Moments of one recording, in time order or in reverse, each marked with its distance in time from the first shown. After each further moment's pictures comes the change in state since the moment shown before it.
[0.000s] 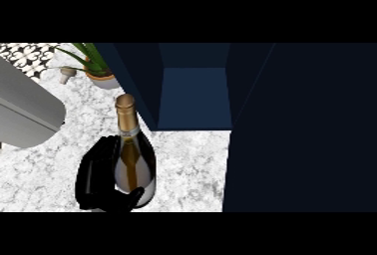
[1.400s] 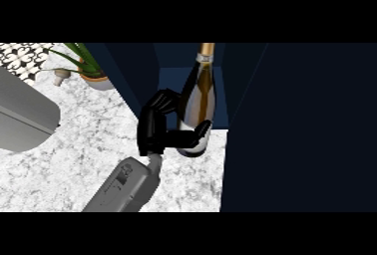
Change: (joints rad) left arm -0.508 -0.007 -0.244 0.326 0.104 0.567 0.120; right arm 0.006 0.013 -0.054 -0.001 -0.023 0.060 0.007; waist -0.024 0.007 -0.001
